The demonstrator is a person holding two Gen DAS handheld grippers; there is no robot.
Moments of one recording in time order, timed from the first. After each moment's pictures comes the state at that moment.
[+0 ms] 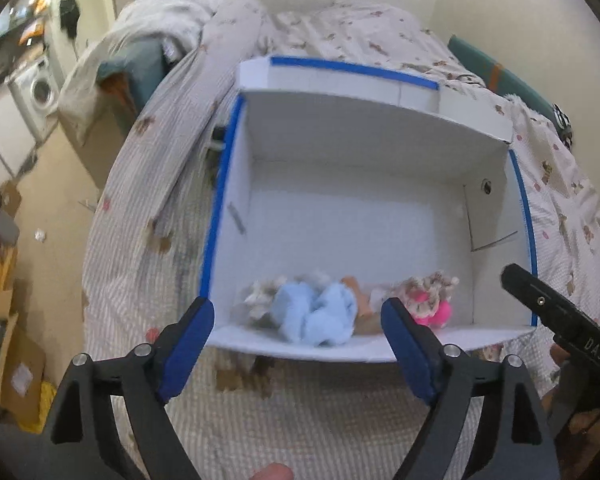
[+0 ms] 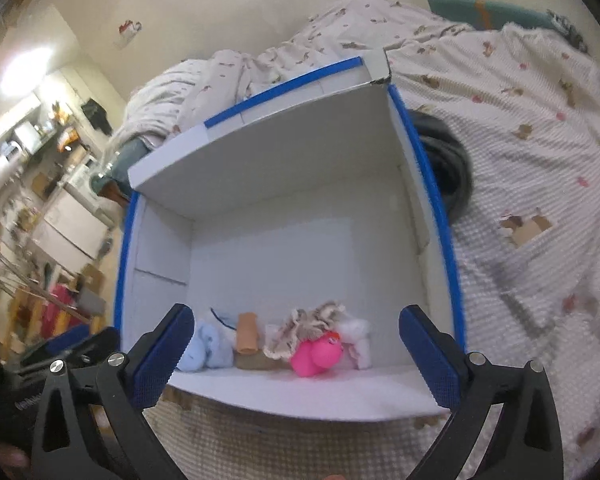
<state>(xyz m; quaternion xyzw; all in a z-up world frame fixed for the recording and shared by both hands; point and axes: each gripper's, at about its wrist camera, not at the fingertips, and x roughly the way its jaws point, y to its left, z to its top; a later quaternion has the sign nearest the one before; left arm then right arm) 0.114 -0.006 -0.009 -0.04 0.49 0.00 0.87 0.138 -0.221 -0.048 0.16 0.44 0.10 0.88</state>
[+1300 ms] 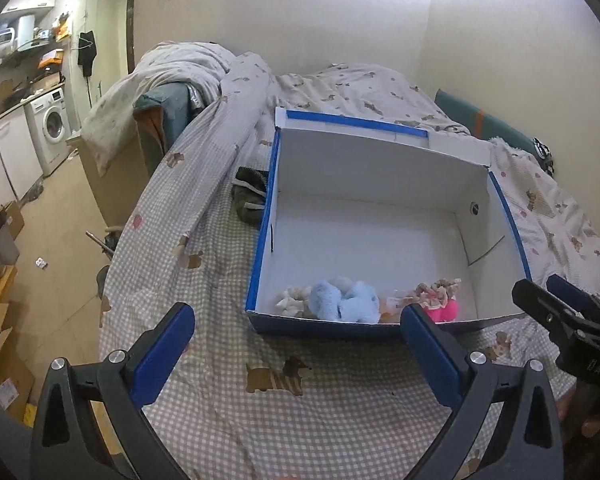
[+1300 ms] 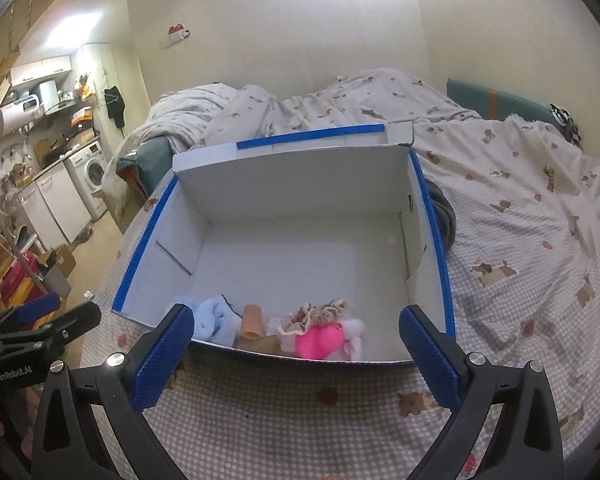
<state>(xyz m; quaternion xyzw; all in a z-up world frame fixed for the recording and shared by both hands) 0.037 0.024 -0.018 -0.04 0.36 0.00 0.93 0.064 -0.177 -0.030 0.06 0.33 0.09 0.94</state>
